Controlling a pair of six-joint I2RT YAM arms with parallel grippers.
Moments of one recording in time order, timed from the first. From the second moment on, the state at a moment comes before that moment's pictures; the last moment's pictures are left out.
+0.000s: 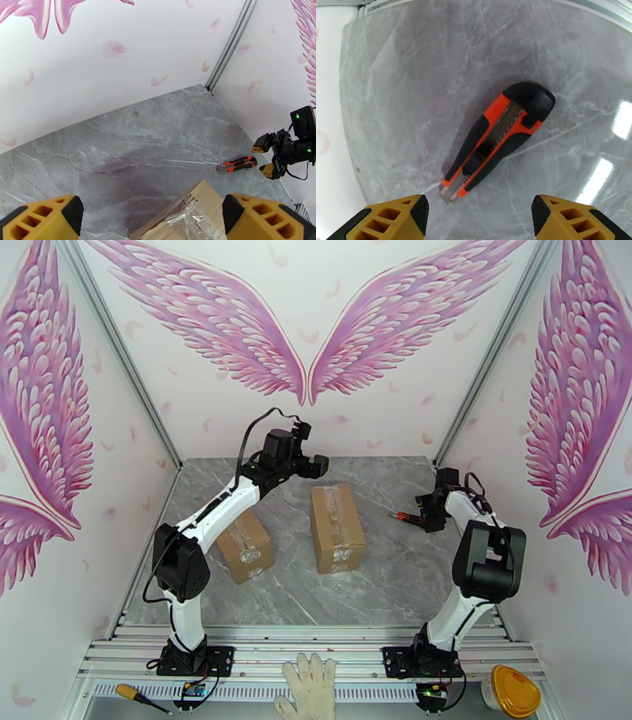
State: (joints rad) left arm -0.53 1.93 1.83 -0.32 0.14 -0.19; right arm -0.27 1.90 1.40 -0.68 -0.04 1.19
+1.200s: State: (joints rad) left arm -0.52 1.90 1.77 -0.29 0.14 -0.17; right arm -0.27 2.20 1.69 -0.86 -0.09 1.23
